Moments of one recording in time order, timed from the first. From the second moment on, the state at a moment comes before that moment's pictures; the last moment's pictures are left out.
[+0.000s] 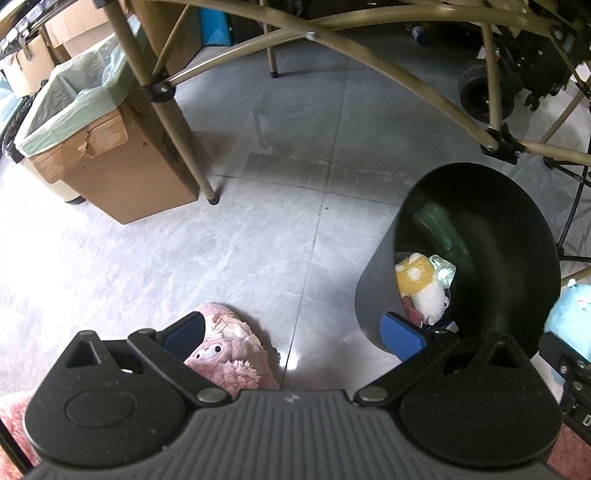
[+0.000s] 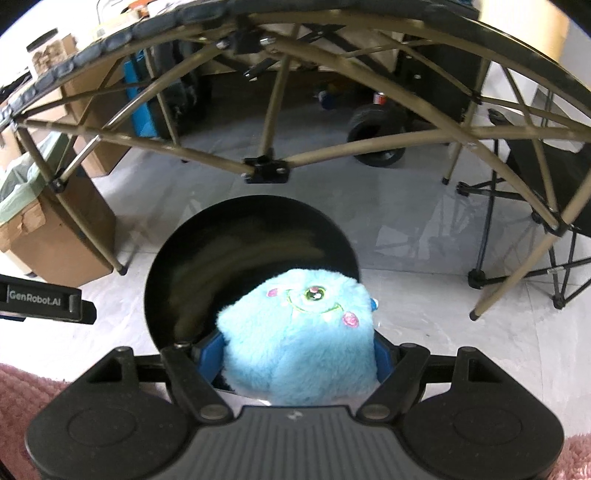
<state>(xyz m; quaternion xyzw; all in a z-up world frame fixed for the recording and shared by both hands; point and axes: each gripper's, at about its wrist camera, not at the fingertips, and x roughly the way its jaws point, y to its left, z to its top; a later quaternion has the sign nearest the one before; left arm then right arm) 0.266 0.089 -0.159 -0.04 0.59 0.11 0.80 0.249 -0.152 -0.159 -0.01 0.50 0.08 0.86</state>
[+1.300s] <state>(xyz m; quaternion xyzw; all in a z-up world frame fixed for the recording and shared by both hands) 0.266 0.119 -0.170 -0.05 0.60 0.14 0.78 0.312 -0.085 -0.200 0.01 0.58 0.07 0.81</state>
